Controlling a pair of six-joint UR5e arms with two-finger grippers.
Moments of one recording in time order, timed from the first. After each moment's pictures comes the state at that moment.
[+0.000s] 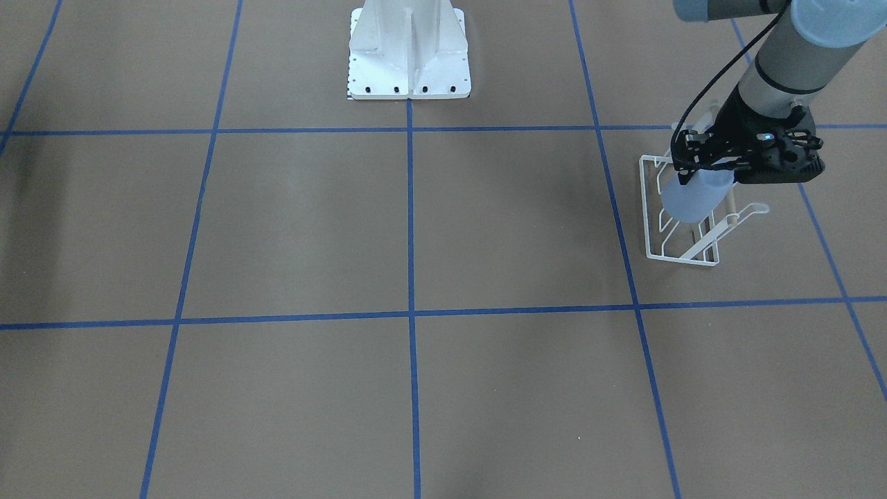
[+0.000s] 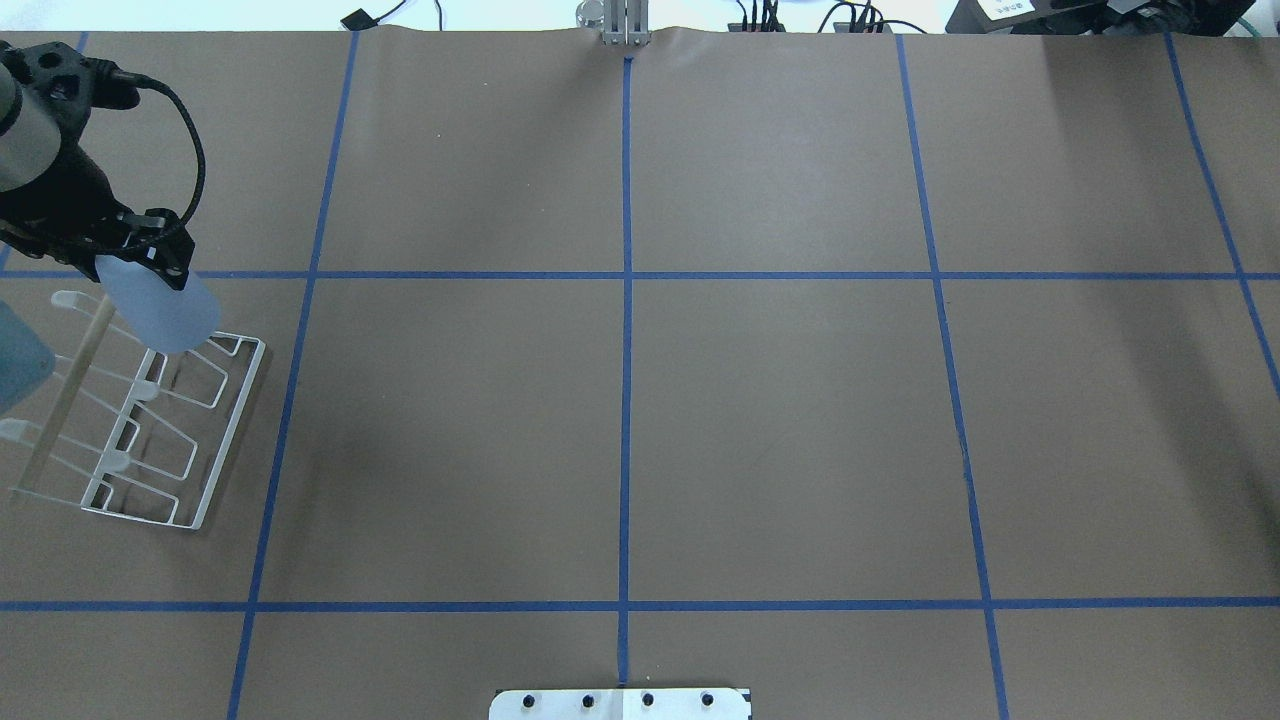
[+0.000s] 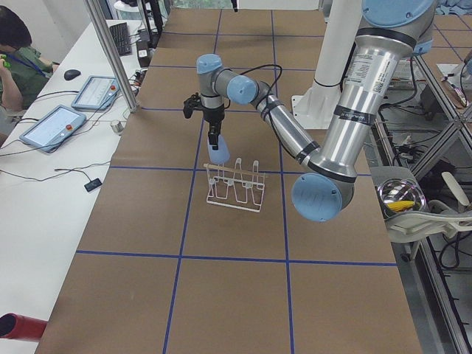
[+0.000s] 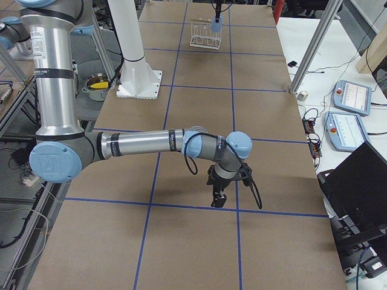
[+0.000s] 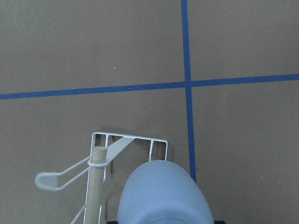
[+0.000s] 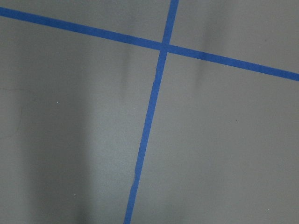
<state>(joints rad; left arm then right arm) -1.01 -1.88 -2.04 -1.19 -2.14 -0.63 1.46 -1.53 1.64 -1.84 2.22 -0.21</state>
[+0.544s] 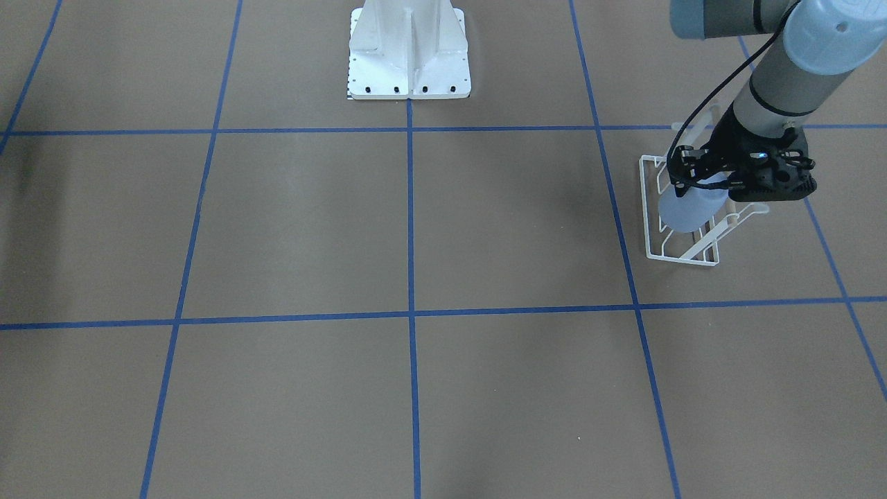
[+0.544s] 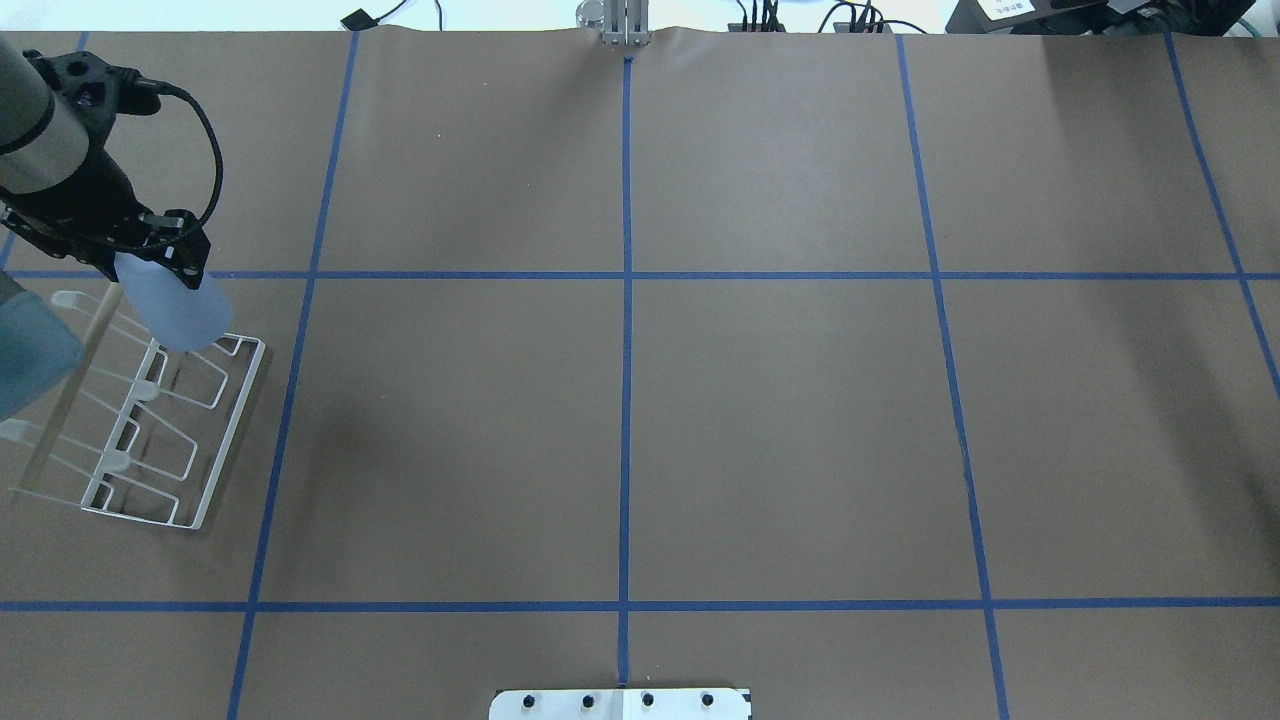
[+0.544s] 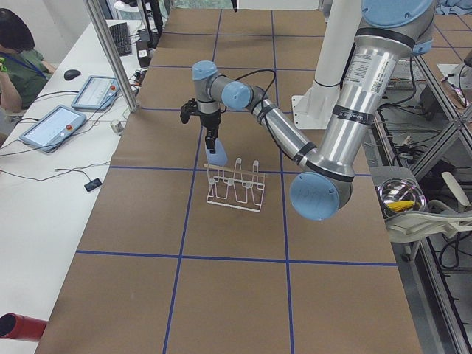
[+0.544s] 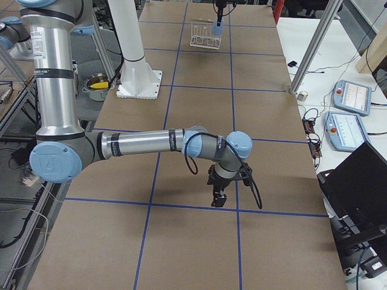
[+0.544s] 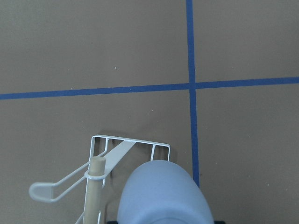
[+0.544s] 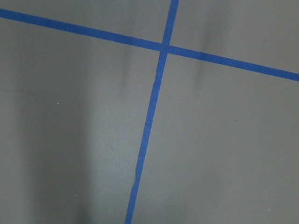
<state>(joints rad) -1.00 -1.89 -1.97 -1.25 -2.14 -0.63 1.46 -1.53 1.65 -1.84 2.22 -0.20</state>
